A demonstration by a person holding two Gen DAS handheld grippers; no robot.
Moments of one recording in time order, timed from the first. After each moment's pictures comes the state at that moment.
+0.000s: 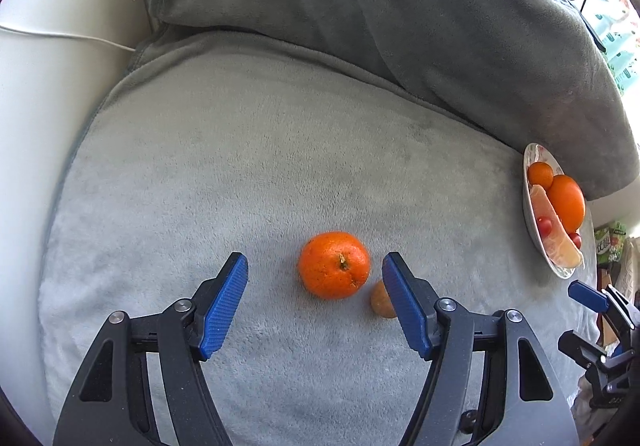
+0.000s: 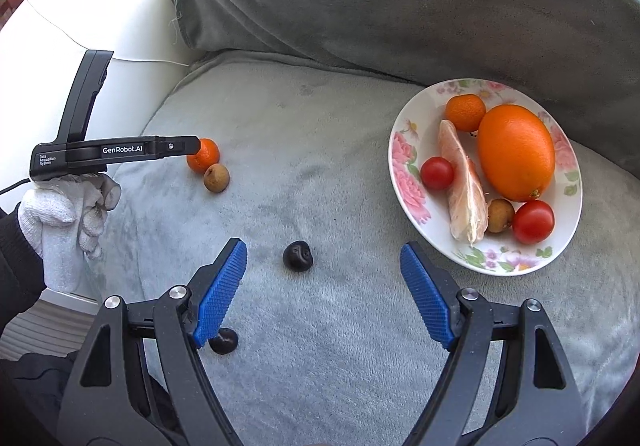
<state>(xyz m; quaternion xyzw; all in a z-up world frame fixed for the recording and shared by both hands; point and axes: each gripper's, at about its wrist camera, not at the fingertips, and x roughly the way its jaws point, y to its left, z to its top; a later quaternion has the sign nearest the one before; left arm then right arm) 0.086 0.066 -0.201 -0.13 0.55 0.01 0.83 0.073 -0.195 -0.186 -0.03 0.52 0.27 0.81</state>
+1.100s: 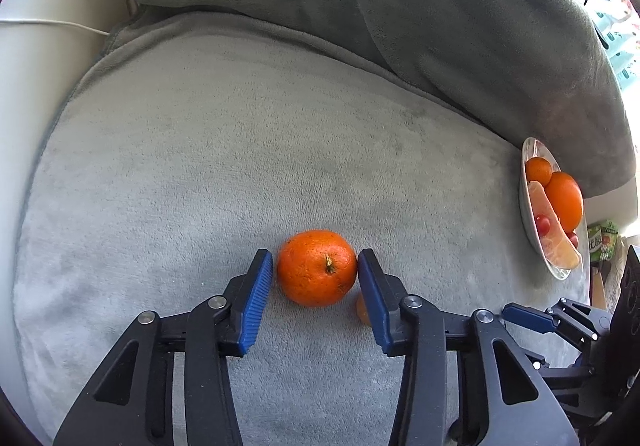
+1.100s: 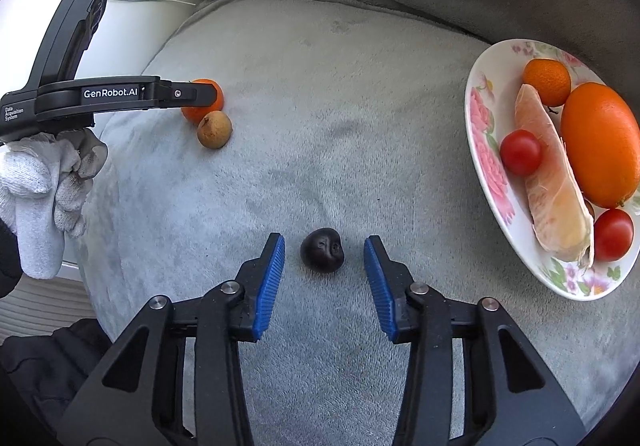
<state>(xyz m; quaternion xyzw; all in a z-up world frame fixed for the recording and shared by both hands) 0.096 0.056 -0.220 -0.15 0.55 -0.01 0.82 0.087 -0.153 -0.232 -0.07 0.57 0.30 0.76</state>
